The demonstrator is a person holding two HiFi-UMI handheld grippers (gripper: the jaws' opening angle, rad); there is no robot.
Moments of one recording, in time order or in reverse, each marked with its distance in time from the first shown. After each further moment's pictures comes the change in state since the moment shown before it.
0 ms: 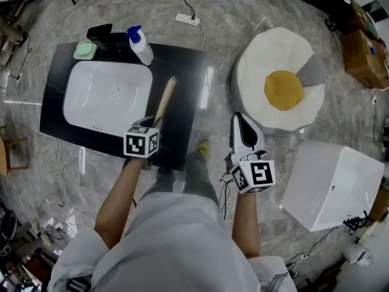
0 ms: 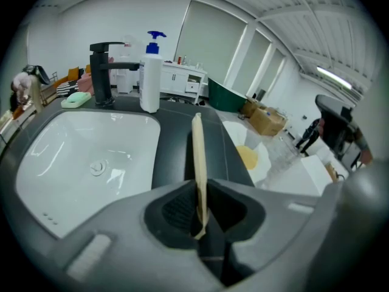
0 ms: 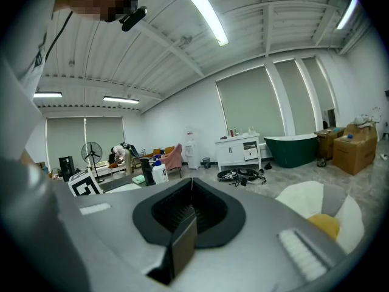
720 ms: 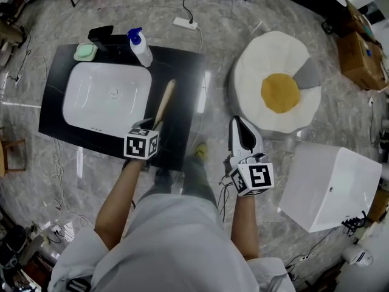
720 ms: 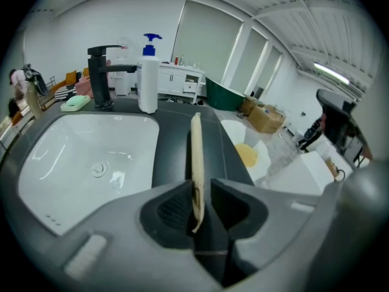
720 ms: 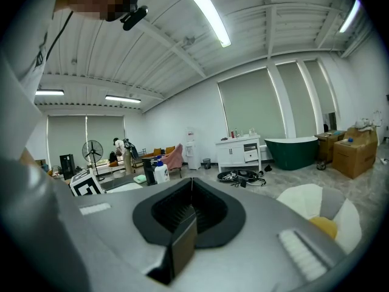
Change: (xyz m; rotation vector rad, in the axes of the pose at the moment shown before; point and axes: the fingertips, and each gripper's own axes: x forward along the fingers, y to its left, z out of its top) left arm -0.007 -0.005 -0.006 0.032 0.001 0.001; right arm -0.014 0.007 0.006 -0.009 0.006 -0.006
